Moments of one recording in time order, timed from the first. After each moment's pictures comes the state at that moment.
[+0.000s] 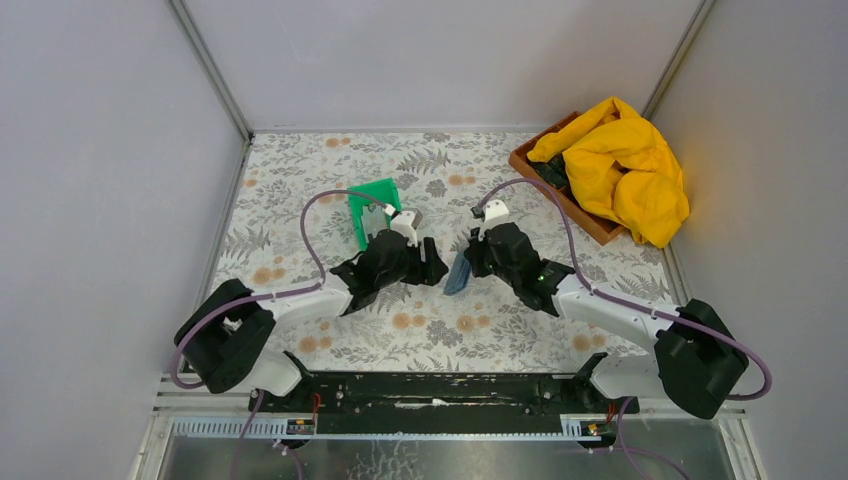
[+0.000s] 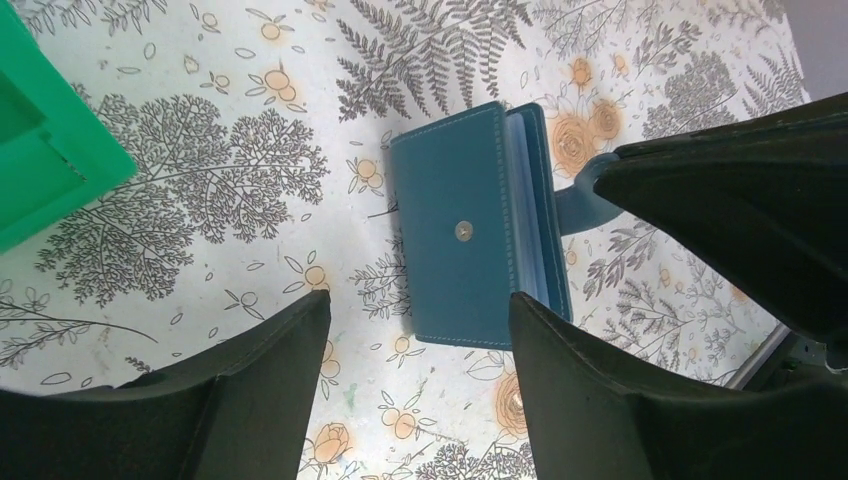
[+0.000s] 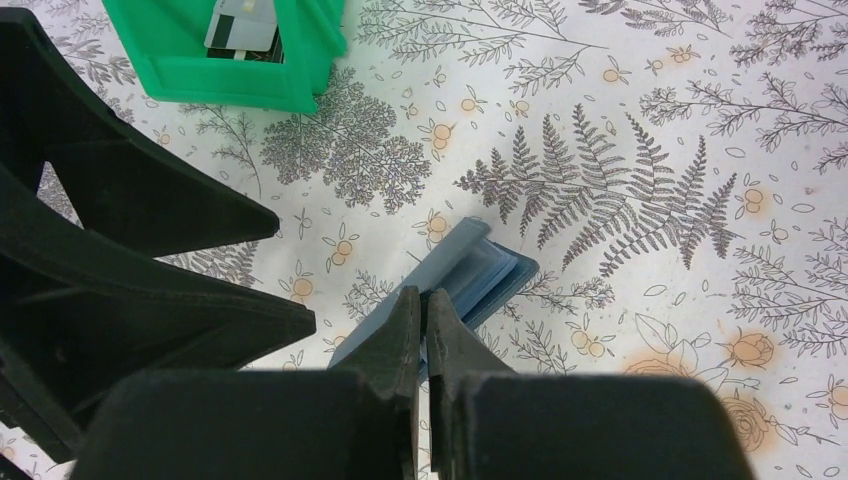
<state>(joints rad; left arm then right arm) -0.74 1.45 0.63 0.28 0.03 -0.57 0.77 1.28 0.67 0.08 0.18 0.30</state>
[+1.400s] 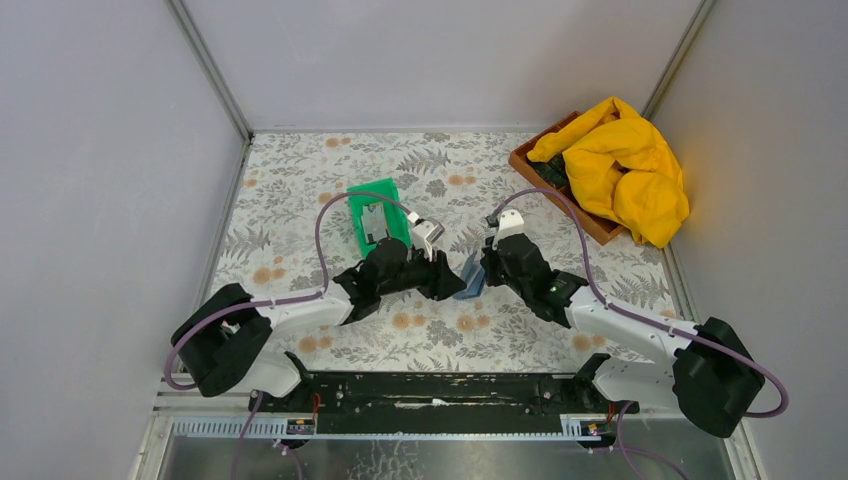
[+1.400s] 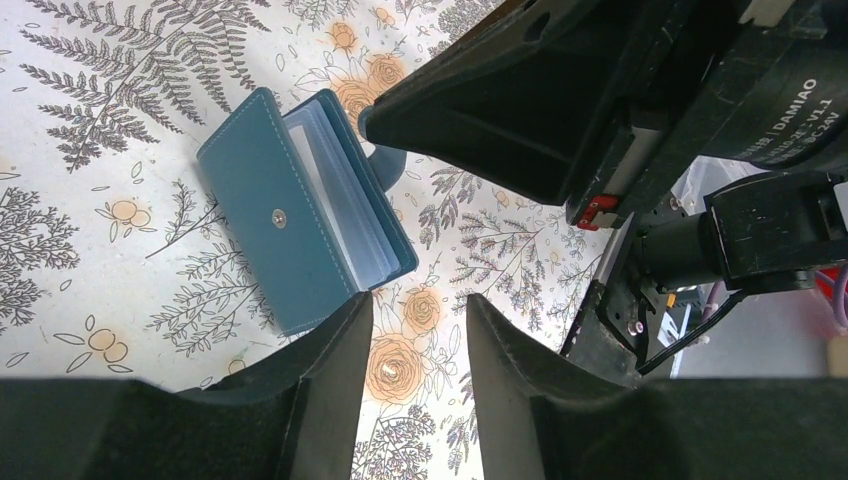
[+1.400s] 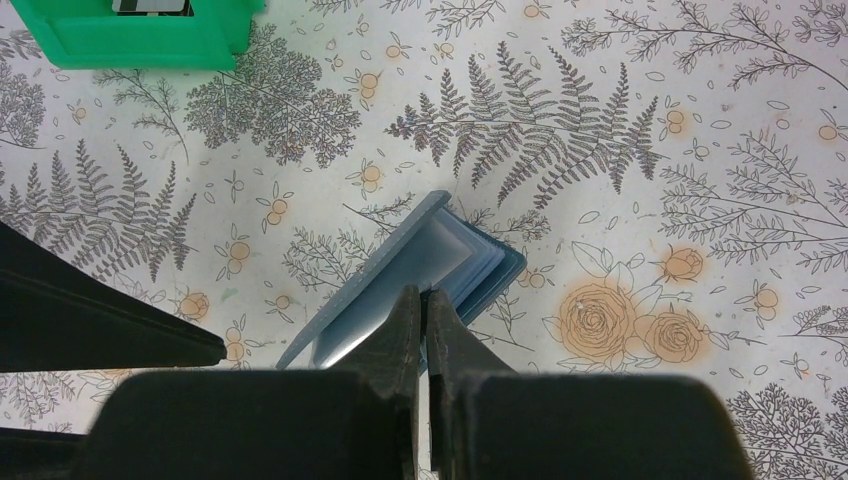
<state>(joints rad) -0.83 1.41 0.59 0.49 0.31 -0.50 0.77 1.16 0.60 -0.02 0.27 0.32</state>
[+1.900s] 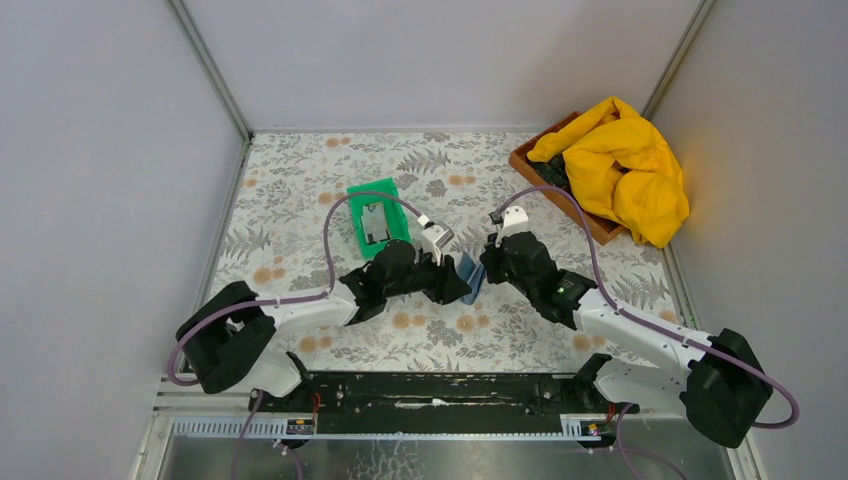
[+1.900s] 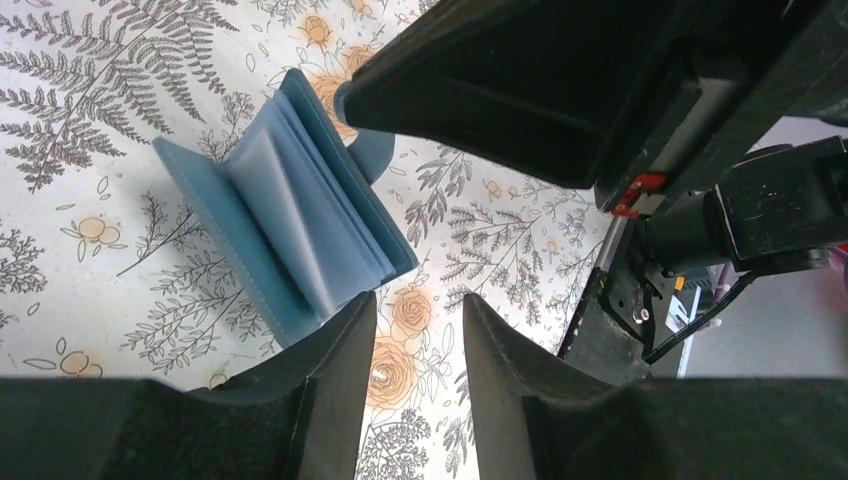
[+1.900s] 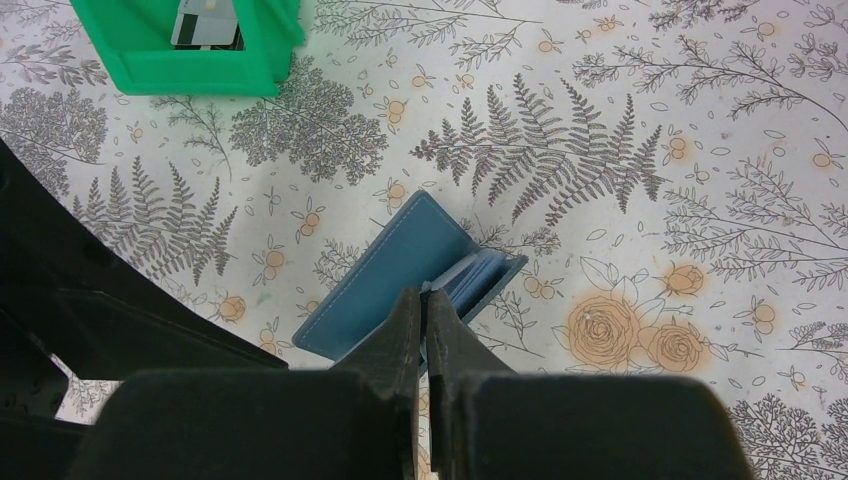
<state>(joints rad) -0.87 1.43 0.62 0.47 0.30 -0.46 0.77 1.10 0.62 -0.04 0.25 0.32</state>
